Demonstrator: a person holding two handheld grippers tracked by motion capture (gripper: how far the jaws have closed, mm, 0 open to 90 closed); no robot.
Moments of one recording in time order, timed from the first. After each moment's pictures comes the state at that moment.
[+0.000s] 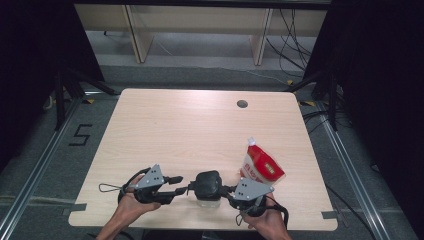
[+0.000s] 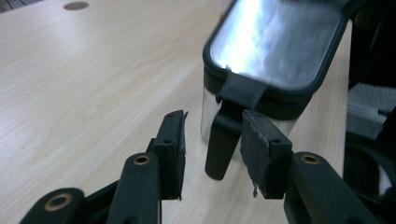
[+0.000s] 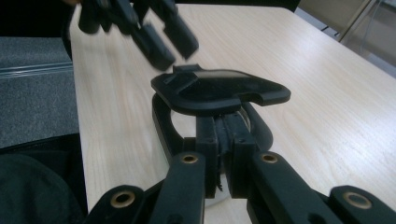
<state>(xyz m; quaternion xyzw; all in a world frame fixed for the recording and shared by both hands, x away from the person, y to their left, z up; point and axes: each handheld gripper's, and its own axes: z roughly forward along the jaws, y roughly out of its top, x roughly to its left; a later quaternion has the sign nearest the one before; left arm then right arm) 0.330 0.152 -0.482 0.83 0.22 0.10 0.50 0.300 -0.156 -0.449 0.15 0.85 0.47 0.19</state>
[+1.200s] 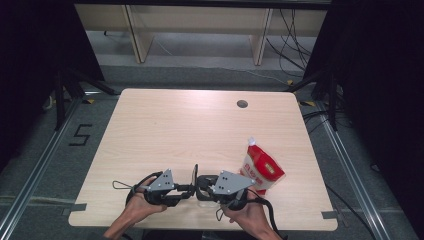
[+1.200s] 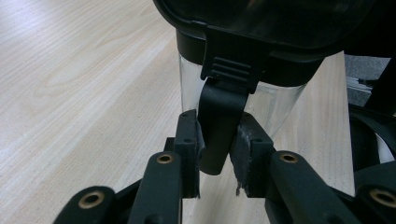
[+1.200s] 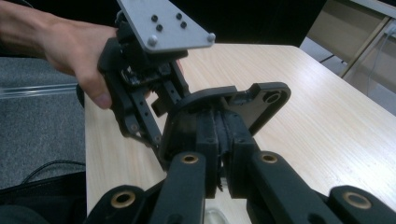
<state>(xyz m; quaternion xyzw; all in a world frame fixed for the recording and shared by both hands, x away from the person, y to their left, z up) 0.337 0.135 -0.504 0.85 0.18 0.08 0.49 0.305 -0.108 -0.425 0.13 0.84 0.50 0.18</state>
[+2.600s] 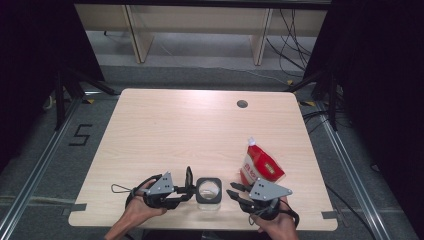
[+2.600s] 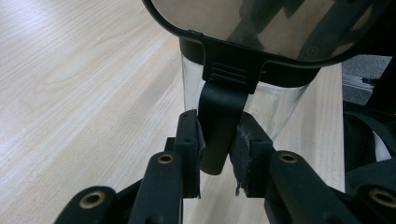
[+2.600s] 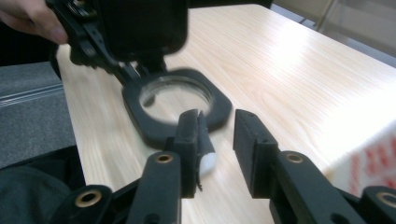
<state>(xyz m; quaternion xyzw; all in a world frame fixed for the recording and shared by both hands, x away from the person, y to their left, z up) 0.329 0.135 -0.503 0.85 0.19 0.08 0.49 0.292 -0.189 -0.452 0.21 0.82 0.49 0.19</state>
